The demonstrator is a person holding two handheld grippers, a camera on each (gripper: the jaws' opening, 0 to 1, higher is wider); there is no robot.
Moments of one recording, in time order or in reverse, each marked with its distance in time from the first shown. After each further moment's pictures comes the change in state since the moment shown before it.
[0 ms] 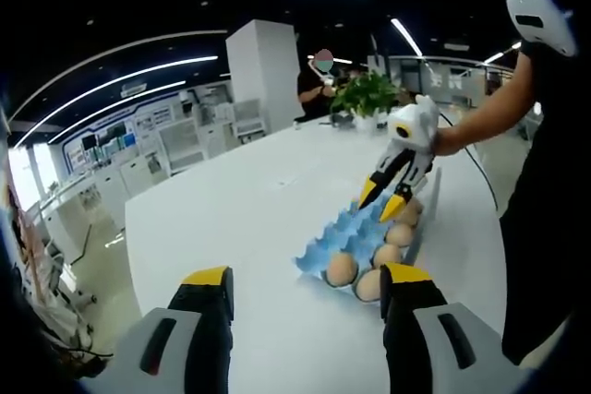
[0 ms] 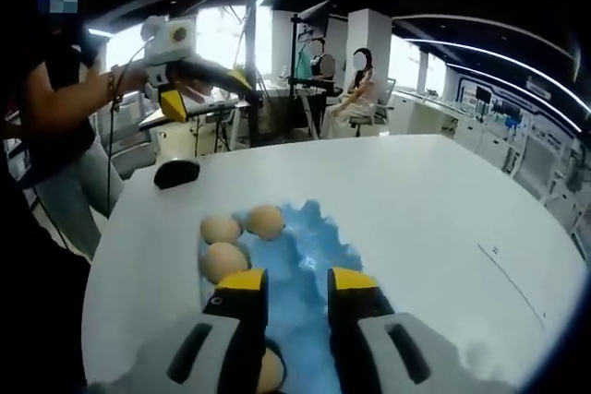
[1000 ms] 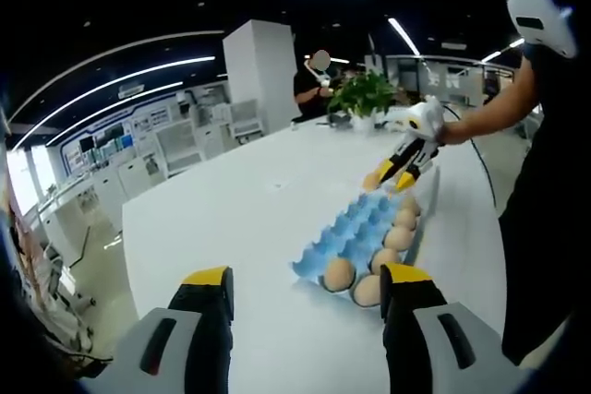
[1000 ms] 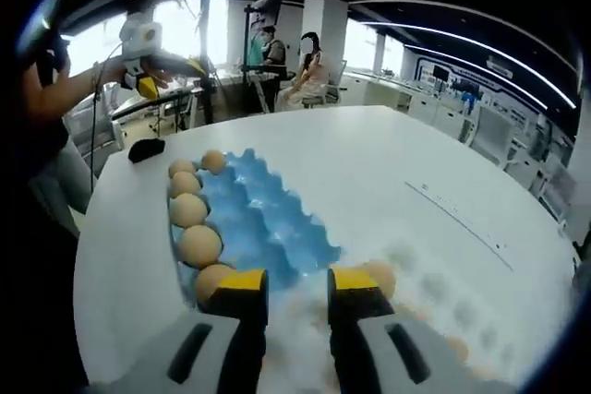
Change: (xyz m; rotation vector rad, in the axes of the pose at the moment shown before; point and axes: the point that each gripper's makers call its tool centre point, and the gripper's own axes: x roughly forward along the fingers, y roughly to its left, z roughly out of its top) left arm 0.005 -0.002 0.004 0.007 0.001 -0.007; right arm -0.095 -0.053 -0.068 0.087 0.076 -0.197
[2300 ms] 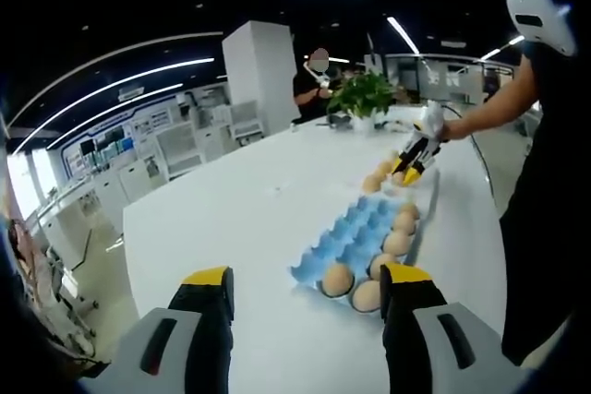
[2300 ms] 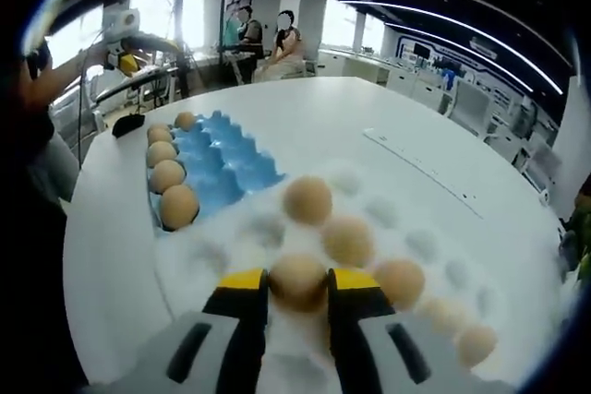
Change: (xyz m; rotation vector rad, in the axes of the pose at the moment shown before) left arm 0.002 -0.004 0.008 0.012 -0.002 0.005; right arm -0.036 -0.038 -0.058 0.042 0.105 -0.070
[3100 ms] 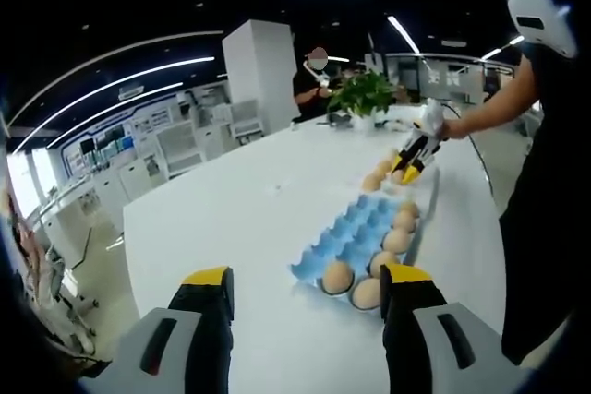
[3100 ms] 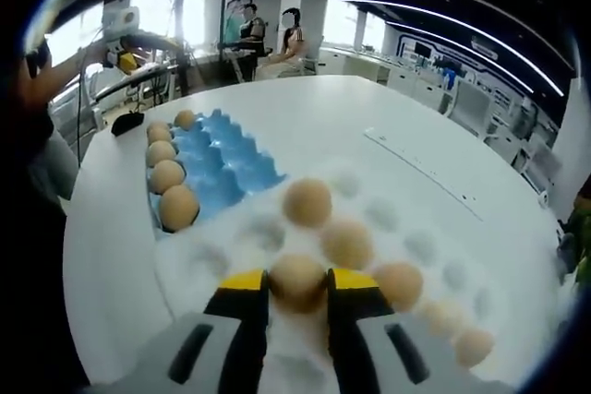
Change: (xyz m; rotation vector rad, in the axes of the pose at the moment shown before) left arm -0.002 0.000 -0.001 -0.002 0.006 0.000; right arm -0.001 -0.001 0.004 -0.001 0.009 -0.006
